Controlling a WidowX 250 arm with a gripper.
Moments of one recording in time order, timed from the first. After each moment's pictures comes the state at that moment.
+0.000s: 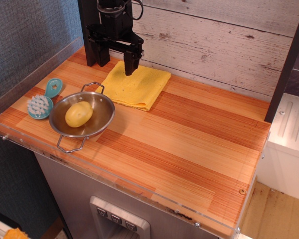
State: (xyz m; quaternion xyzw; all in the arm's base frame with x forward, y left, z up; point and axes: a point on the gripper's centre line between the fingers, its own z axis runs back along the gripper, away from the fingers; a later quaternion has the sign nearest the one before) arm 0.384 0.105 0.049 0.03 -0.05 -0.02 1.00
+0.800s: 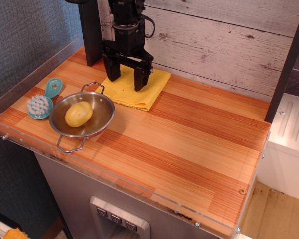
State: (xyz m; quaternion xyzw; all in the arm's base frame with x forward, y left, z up) arm 0.389 0.088 0.019 0.02 -0.02 -0.05 1.00
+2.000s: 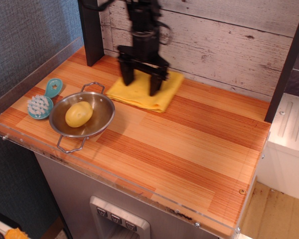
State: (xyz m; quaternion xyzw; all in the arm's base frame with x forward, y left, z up) arm 0.395 0.033 0.009 0.01 -0.01 -0.08 1.00
